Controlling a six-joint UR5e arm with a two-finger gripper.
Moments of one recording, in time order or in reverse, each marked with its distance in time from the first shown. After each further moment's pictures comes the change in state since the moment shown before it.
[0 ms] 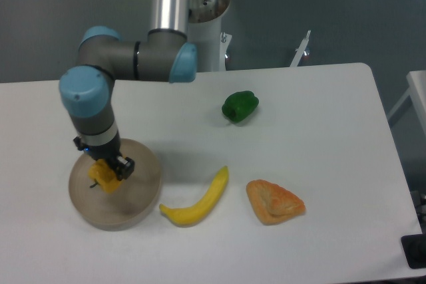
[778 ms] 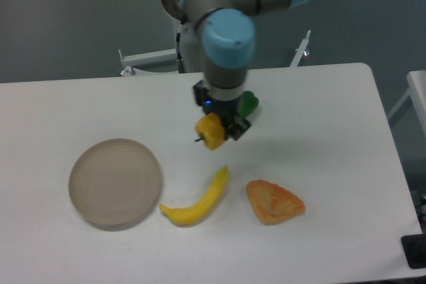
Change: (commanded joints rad) arm 0.406 0.078 0.074 -0.364 0.015 0.955
